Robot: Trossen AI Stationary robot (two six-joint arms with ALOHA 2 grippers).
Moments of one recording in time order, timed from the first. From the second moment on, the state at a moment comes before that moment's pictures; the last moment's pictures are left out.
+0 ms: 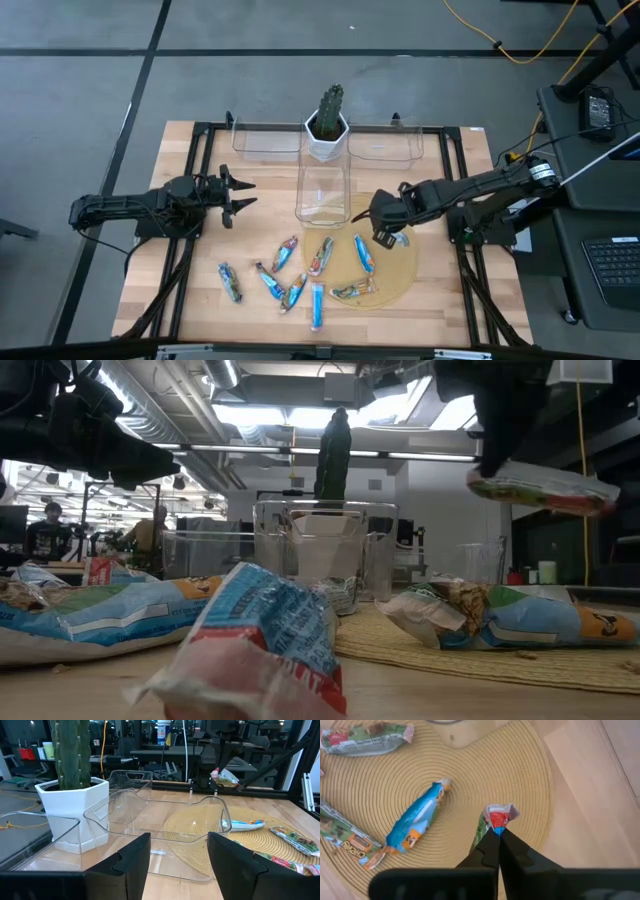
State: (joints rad) left arm 0.13 0.09 0.01 0.03 -0.09 -0.04; right arm 0.23 1.46 1.22 -1.11 0.24 0.71
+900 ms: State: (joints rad) left arm 0.13 0.09 0.01 0.03 -0.09 -0.04; right arm -0.19 1.26 1.63 -1.10 0.41 0.38
